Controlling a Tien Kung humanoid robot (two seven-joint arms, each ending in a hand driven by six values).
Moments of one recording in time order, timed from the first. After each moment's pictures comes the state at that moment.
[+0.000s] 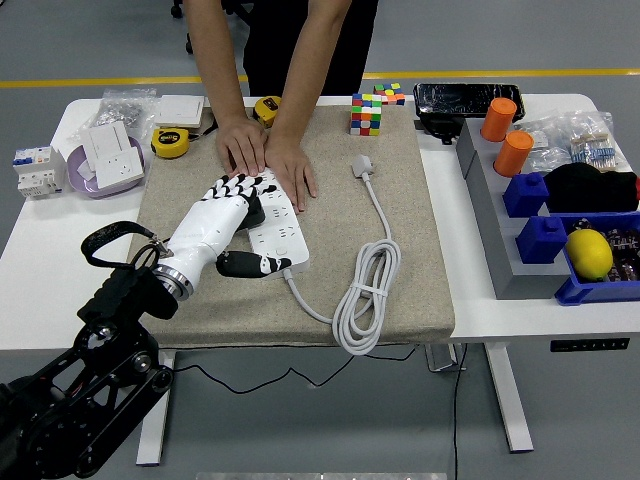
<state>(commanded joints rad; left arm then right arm) -0.24 0.16 -1.00 -1.52 2.21 0.03 0.30 0.10 -0.06 1.45 0.18 -1.57 -0.04 -0.13</state>
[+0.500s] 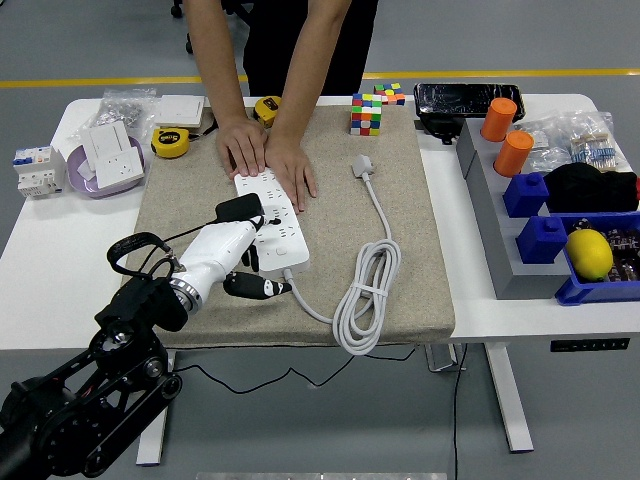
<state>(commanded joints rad) -0.26 0.16 -0.93 -1.41 2.17 0.01 0.33 0.10 -0.06 1.45 0.18 -1.56 -0.04 -0.13</state>
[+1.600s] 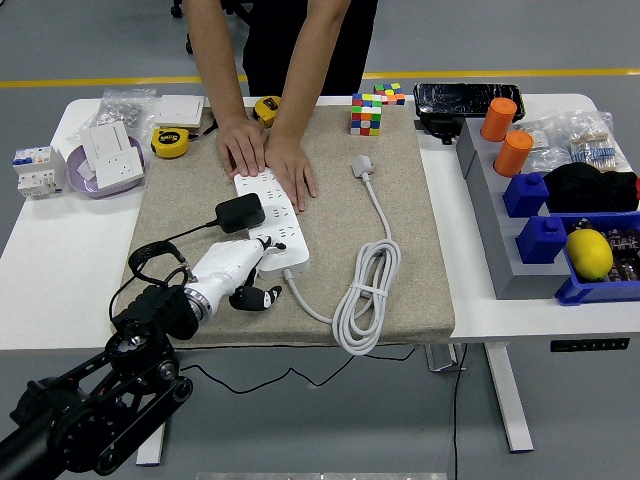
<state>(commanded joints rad) -0.29 0.14 -0.89 -1.33 2.16 0.00 0.34 0.10 -0.06 1.45 0.18 -1.56 -0.04 -0.13</state>
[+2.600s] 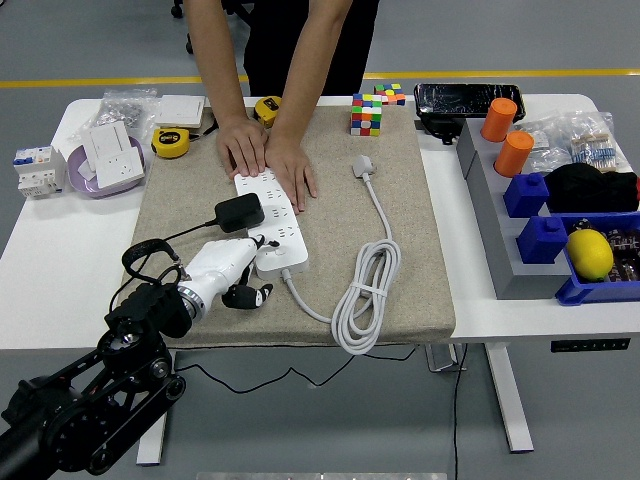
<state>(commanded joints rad) -0.29 0.16 -0.92 -1.41 2.19 -0.03 0.35 0.10 -0.06 1.45 0.18 -1.56 -0.04 -0.13</state>
